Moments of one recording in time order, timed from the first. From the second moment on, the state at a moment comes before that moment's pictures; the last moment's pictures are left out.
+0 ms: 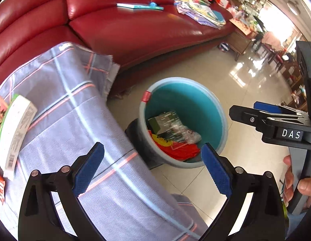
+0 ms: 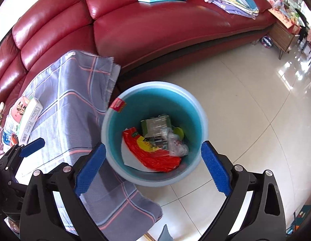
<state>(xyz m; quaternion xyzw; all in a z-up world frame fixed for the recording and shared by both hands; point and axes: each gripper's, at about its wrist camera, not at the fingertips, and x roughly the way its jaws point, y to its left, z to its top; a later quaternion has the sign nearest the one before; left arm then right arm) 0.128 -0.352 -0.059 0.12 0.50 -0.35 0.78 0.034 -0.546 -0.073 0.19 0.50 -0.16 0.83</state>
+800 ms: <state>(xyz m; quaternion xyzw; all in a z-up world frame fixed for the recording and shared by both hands) 0.179 -0.057 -0.051 -0.02 0.51 -0.16 0.84 0.145 -0.316 -0.067 0.07 0.54 -0.02 0.84</state>
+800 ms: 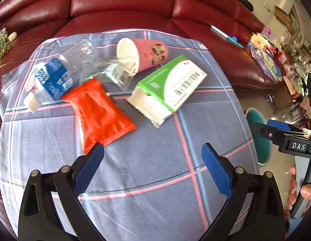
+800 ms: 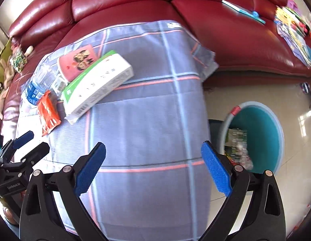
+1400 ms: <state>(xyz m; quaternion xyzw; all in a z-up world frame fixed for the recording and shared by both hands) 0.250 0.089 -0.044 -0.01 0.49 -0.10 0.86 0.235 -0.180 -0.055 -0.01 0.56 0.04 0.83</state>
